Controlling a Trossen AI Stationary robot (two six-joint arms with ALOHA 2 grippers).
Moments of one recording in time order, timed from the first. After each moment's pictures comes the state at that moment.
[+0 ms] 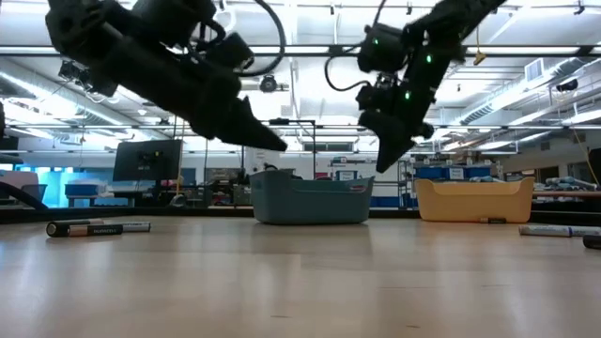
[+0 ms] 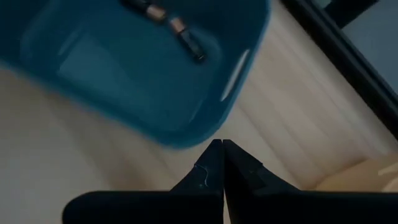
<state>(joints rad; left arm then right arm) -0.14 1.57 0.60 0.53 -0.41 0.02 -0.30 1.58 1.02 -0.52 0.32 0.27</state>
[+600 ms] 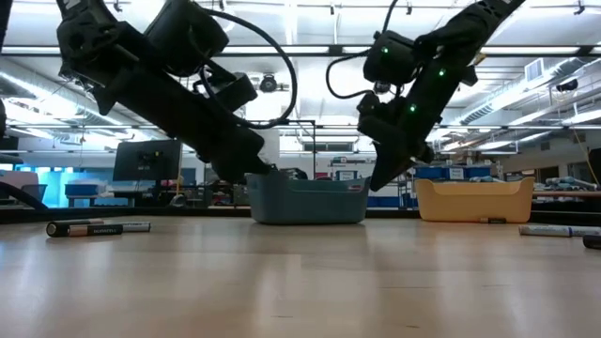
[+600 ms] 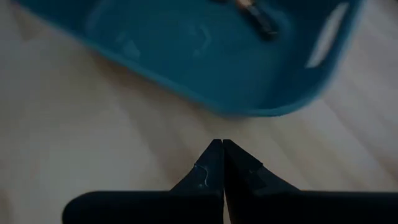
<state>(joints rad) -0.13 1.66 0.61 0.49 -0.81 -0.04 -0.24 1.59 0.87 -0.27 0.21 0.36</state>
